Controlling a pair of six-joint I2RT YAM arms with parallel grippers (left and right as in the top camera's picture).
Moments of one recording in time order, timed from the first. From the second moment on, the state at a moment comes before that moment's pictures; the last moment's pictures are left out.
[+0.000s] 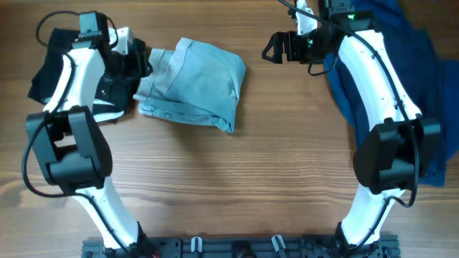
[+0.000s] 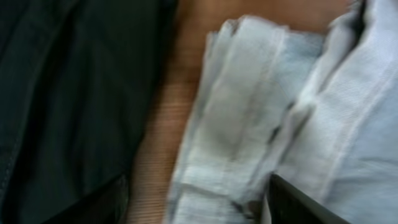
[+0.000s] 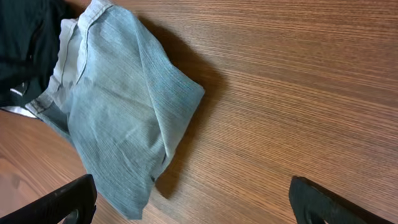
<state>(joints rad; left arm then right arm) 0.14 2.09 1.65 -0.81 0.29 0.00 0.15 2.04 1.87 -1.00 -0.47 0.05</state>
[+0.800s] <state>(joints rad) 0.09 2.28 1.66 -0.85 0.72 0.20 0.15 2.04 1.87 -0.99 -0.47 0.05</state>
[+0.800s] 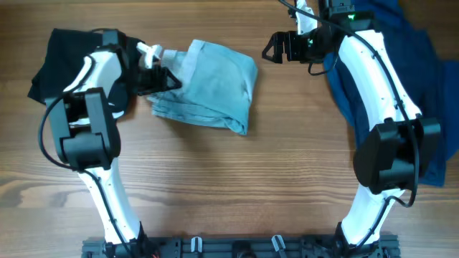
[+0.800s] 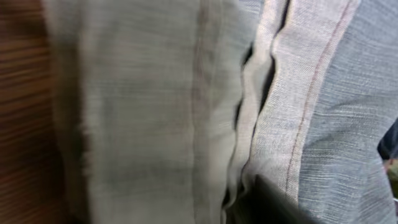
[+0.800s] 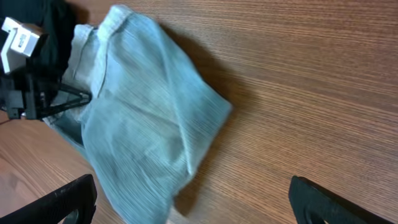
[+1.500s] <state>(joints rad) 0.11 1.85 1.68 -0.37 0.72 -0.52 0.15 2.04 1.87 -0.99 -0.47 0.05</state>
